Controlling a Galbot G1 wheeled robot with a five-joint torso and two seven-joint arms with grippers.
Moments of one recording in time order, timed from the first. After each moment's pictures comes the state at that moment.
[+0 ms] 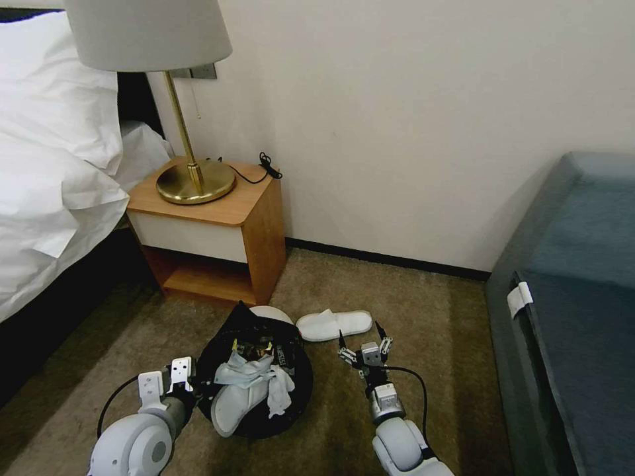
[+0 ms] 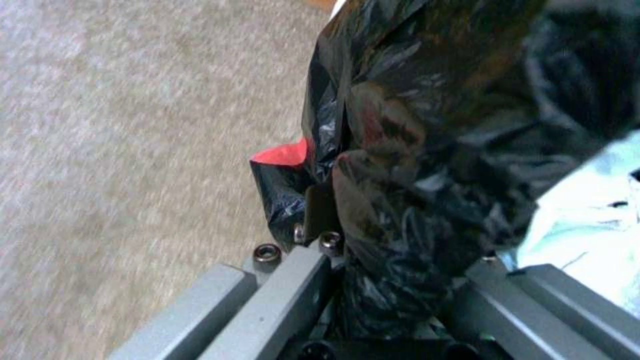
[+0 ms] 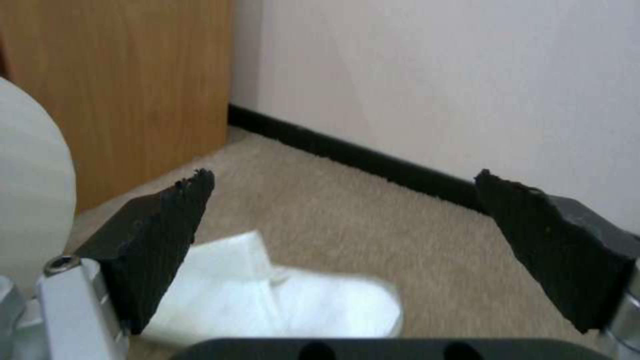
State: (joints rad) left arm 1.54 -1.22 -0.57 -2.05 -0.67 0.74 -0.27; right arm -1.24 1.41 0.16 1.37 -0.08 0.32 0.24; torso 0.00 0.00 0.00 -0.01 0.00
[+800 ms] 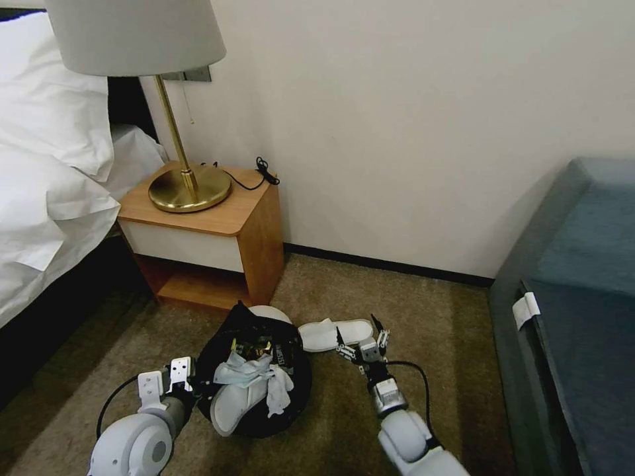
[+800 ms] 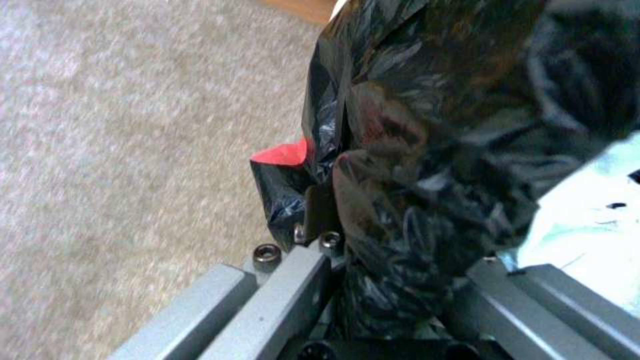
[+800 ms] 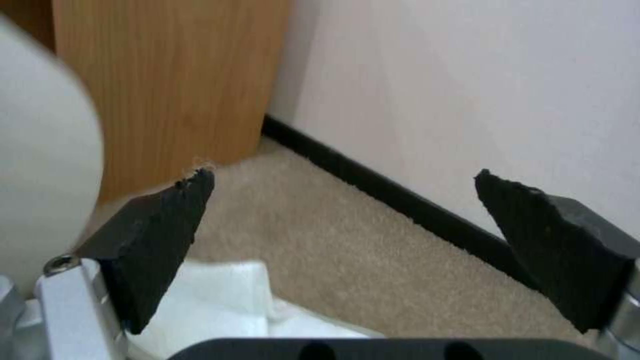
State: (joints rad) left arm 1.52 -1.21 -0.56 -2.05 -0.67 0.74 -0.27; right arm -1.12 1.23 0.04 1.36 -0.03 0.29 0.17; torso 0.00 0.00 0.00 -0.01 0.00
